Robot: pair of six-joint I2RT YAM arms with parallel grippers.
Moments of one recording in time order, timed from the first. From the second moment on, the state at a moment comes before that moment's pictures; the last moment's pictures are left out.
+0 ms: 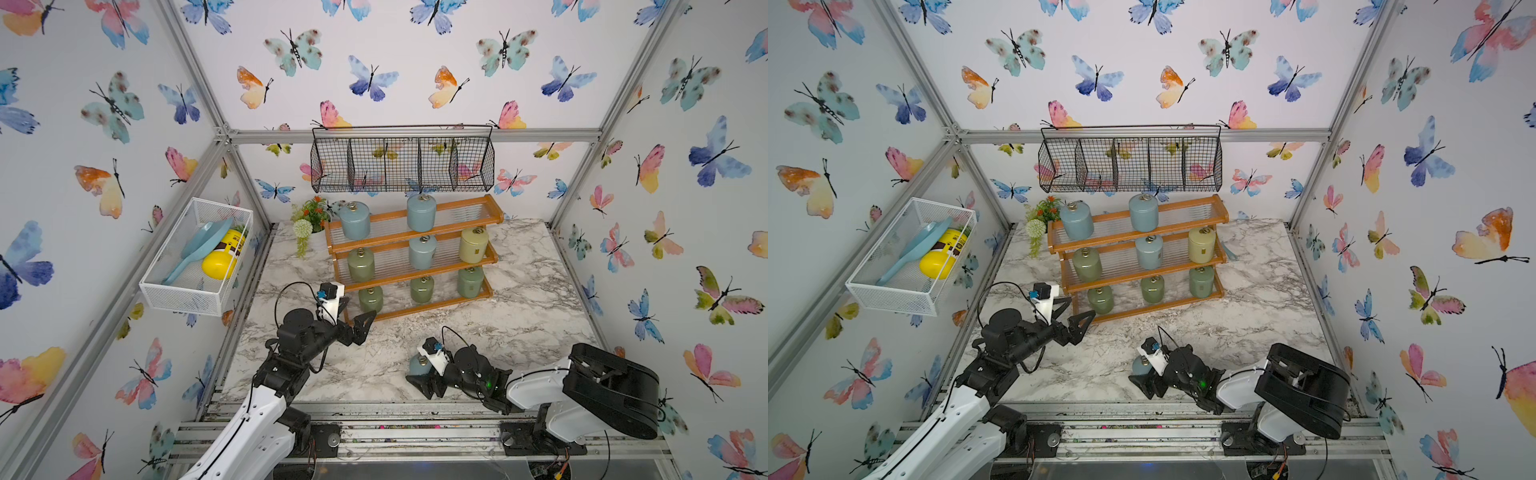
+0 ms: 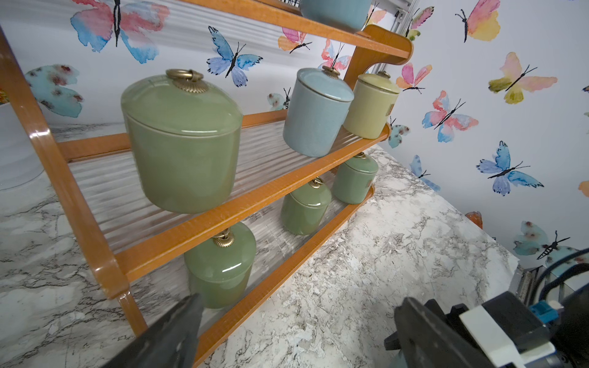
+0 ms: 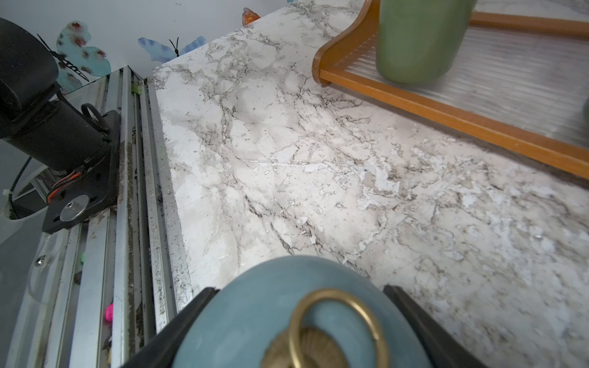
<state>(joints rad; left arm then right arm) -0.39 0.69 0.42 0.03 0.34 -0.22 1.09 1.48 0.25 0.78 -0.11 0.16</state>
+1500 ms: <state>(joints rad) -0.40 0.69 0.61 -0.13 0.30 -0.15 1.09 1.20 0.39 0.39 -0.10 0.14</state>
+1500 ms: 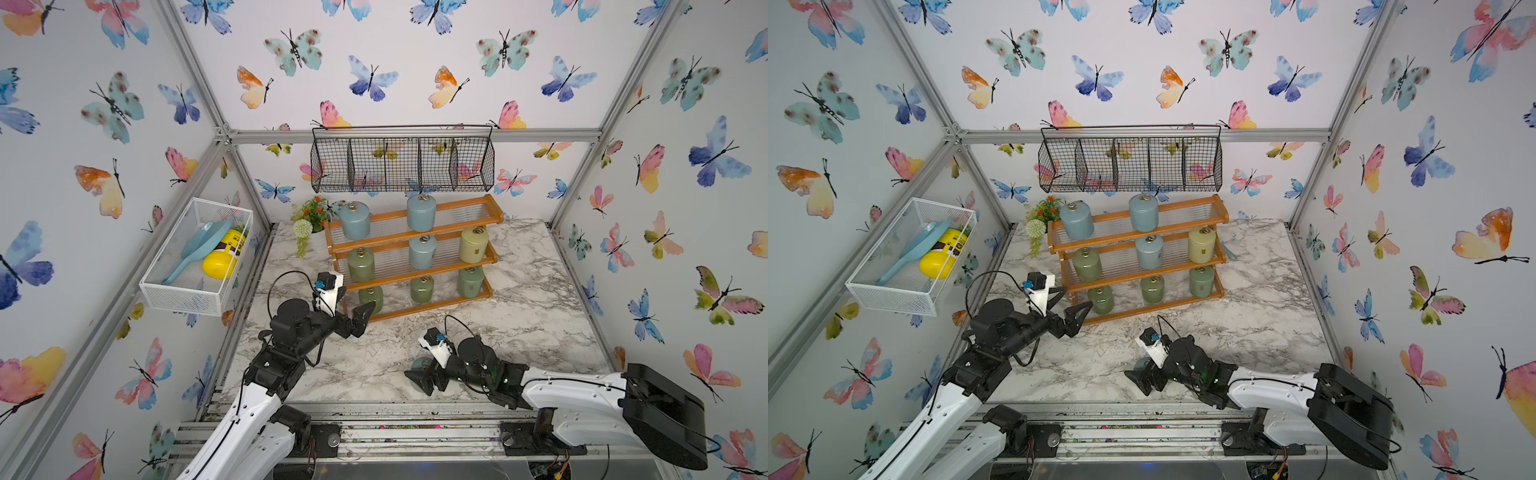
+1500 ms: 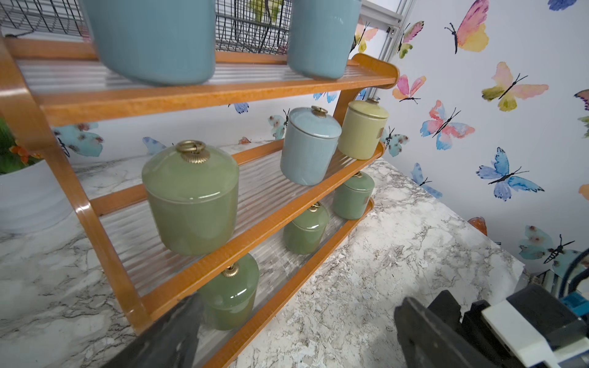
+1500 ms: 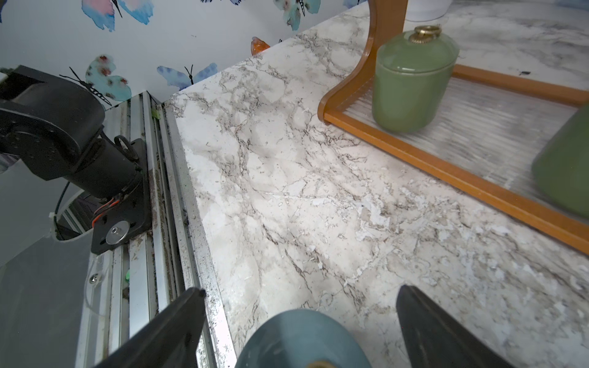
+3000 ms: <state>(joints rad) 0.03 1.47 1.69 -0.62 0.94 0.18 1.07 1.06 0.63 0.07 0.07 0.01</state>
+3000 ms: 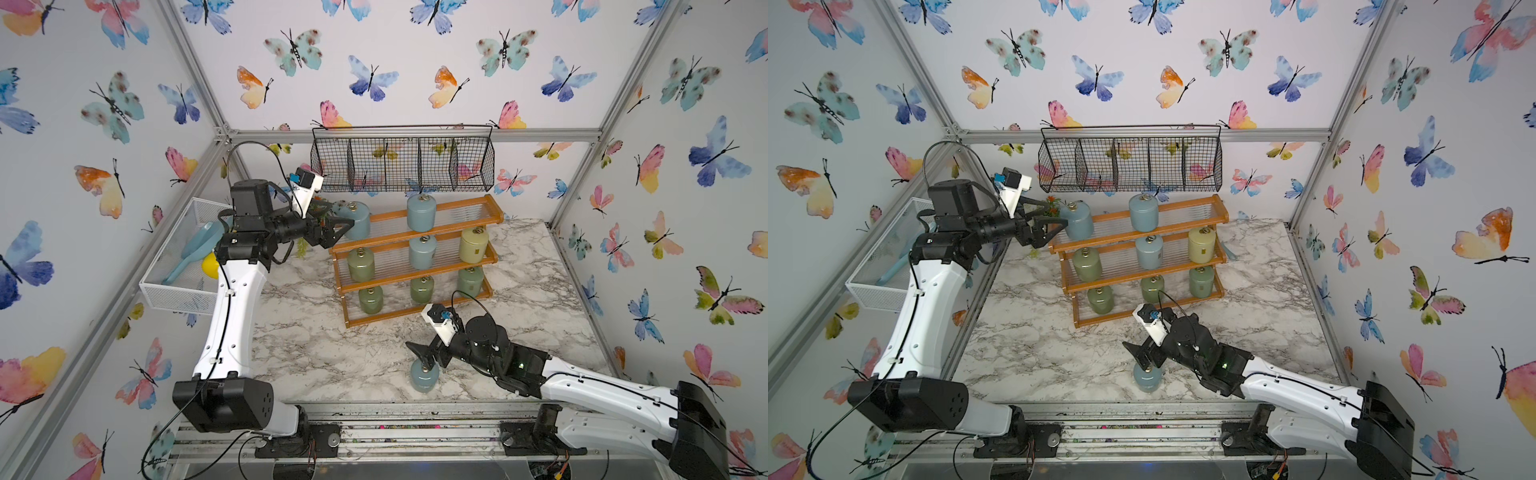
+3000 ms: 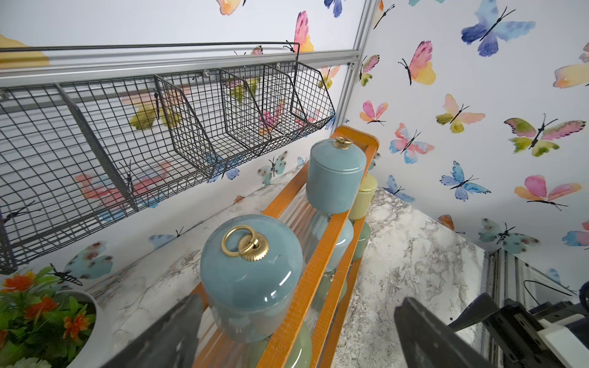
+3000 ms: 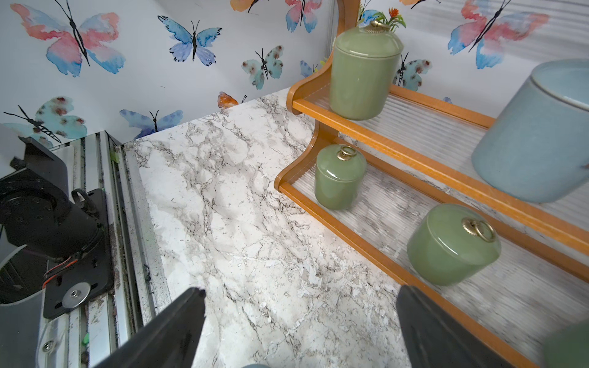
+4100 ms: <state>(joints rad) 0.07 1.70 1.86 -0.67 1.07 0.32 1.03 1.12 0.70 0.03 0.04 -0.03</state>
